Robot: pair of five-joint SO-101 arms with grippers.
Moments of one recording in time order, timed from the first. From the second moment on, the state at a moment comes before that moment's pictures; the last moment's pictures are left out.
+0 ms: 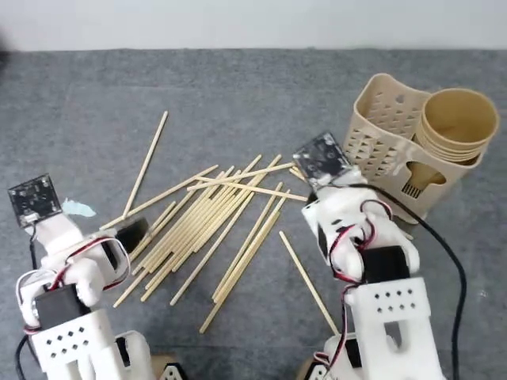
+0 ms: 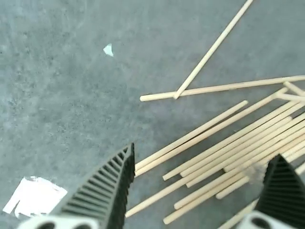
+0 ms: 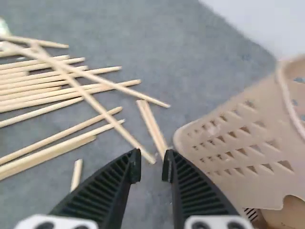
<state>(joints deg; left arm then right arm) -25.9 -67.5 63.7 72.5 13.4 -12.3 -51.1 47.8 55.1 25.7</state>
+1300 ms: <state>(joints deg) -26.3 -67.5 74.6 61.9 13.1 -20.7 3.1 32.4 61.7 22.0</state>
